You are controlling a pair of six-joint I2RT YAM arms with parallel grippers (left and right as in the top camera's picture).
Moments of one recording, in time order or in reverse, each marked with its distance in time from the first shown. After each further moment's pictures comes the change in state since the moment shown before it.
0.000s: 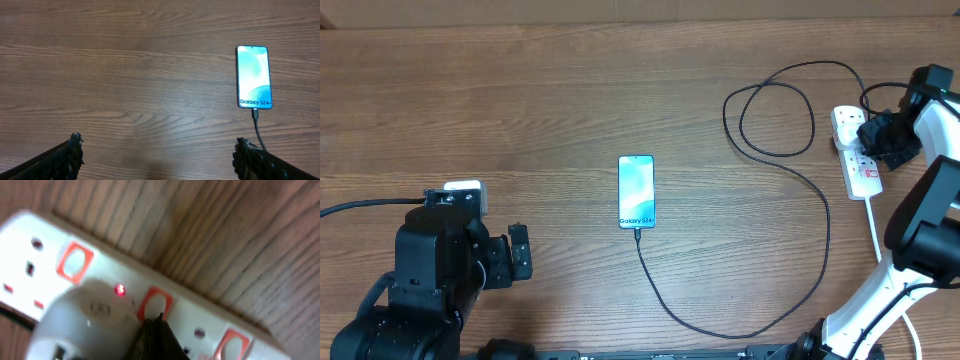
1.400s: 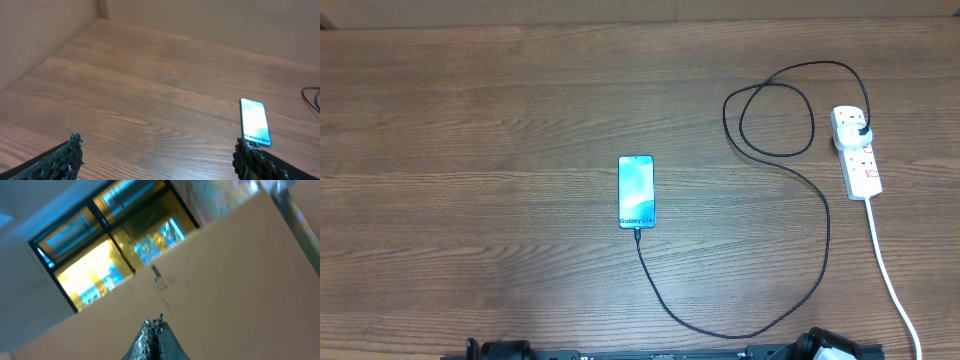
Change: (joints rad) left arm 0.216 -0.687 -0.003 -0.175 -0.010 -0.001; right arm 0.040 -1.125 0.703 -0.106 -0.222 0.108
